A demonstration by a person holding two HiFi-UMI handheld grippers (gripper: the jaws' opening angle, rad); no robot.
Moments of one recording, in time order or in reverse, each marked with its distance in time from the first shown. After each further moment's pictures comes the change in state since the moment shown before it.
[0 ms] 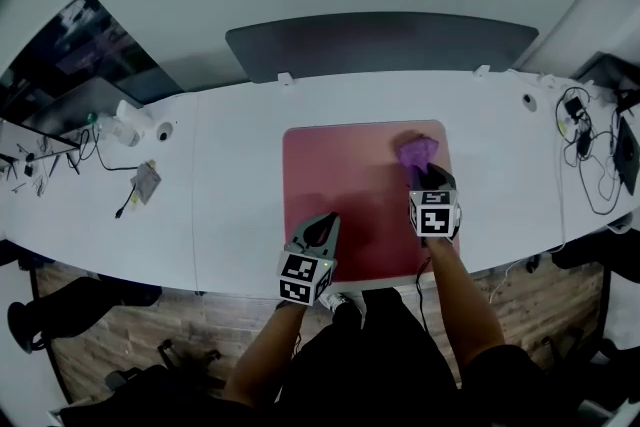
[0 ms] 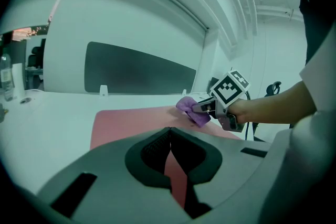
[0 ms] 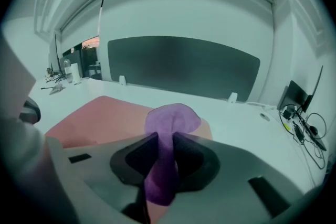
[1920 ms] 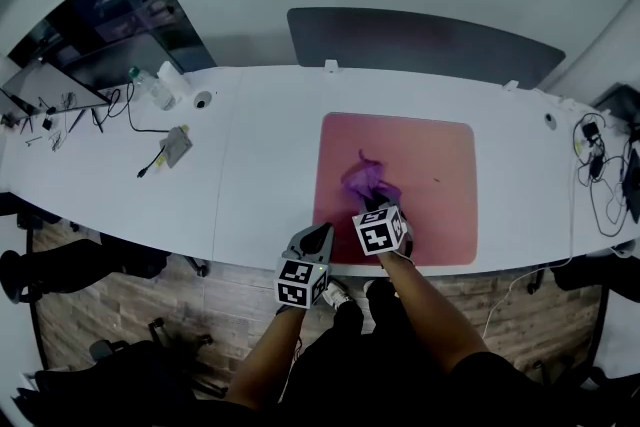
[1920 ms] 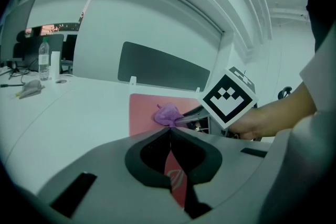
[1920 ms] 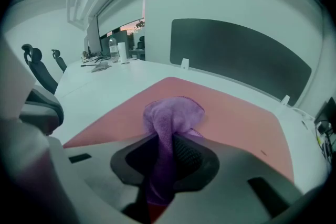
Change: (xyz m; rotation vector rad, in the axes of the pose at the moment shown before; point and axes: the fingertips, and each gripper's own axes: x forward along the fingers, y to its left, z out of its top) left arm -0.083 0.038 -0.070 -0.129 -0.001 0.140; right arm -0.010 0.228 -0.046 -0.224 0.130 0.287
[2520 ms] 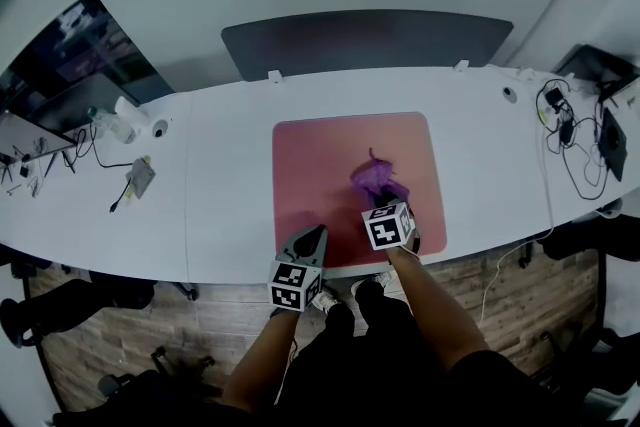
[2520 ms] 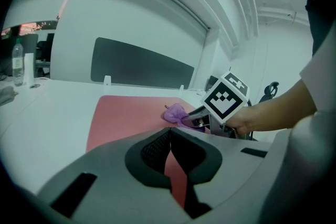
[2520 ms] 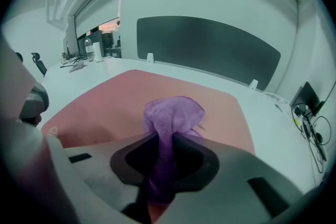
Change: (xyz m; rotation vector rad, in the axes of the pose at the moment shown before) left arm 0.038 -0.069 0.012 0.085 0.018 -0.133; right arm -0.040 -0.115 -0.057 0.110 0.037 -0.157
